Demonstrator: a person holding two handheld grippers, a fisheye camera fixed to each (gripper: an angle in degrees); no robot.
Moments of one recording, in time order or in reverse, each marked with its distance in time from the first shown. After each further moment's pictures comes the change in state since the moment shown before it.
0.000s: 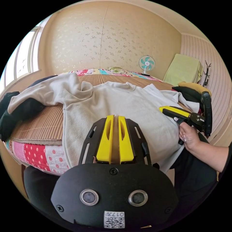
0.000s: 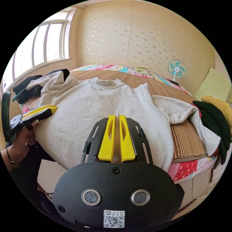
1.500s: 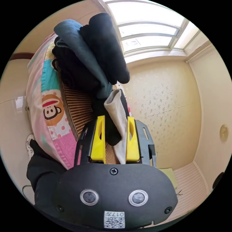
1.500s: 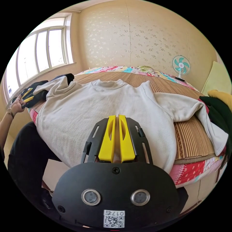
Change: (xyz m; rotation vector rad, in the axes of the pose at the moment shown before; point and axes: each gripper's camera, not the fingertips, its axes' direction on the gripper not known) left arm -0.511 -0.057 -0.301 0.446 0.155 -1.240; right arm 0.047 -0.010 0.001 0.017 -0.126 0.038
